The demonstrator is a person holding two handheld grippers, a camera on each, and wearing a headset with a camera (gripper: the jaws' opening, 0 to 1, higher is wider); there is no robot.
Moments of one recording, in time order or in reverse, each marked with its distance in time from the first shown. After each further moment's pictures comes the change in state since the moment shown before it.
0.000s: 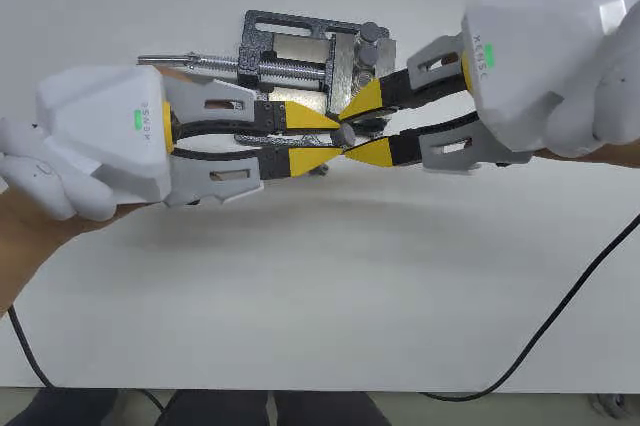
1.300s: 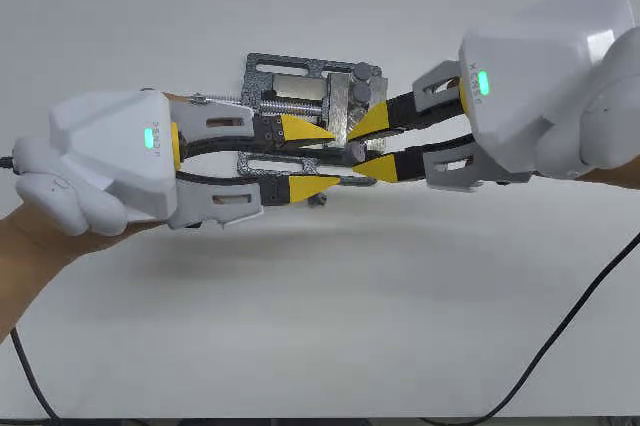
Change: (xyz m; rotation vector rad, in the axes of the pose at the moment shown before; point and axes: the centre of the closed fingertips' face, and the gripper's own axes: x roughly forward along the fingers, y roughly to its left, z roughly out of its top) left arm -0.004 0.010 0.008 -0.013 0.033 0.014; right arm -0.018 -0.009 0.003 0.004 0.050 -0.056
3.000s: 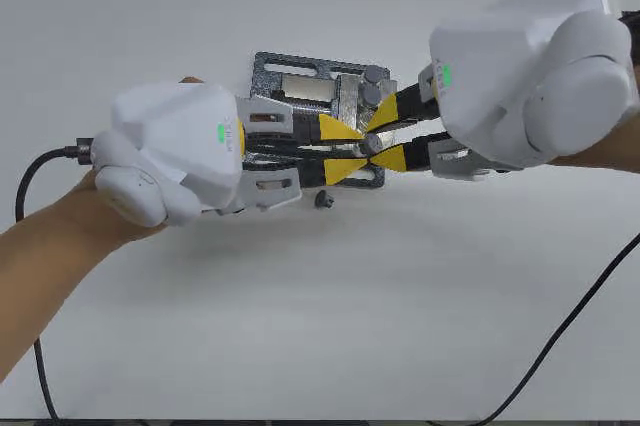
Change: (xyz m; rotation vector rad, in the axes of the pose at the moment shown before) left arm 0.022 0.010 -0.013 0.045 0.059 0.022; right arm 0.009 -0.011 -0.019 -0.006 0.210 0.034
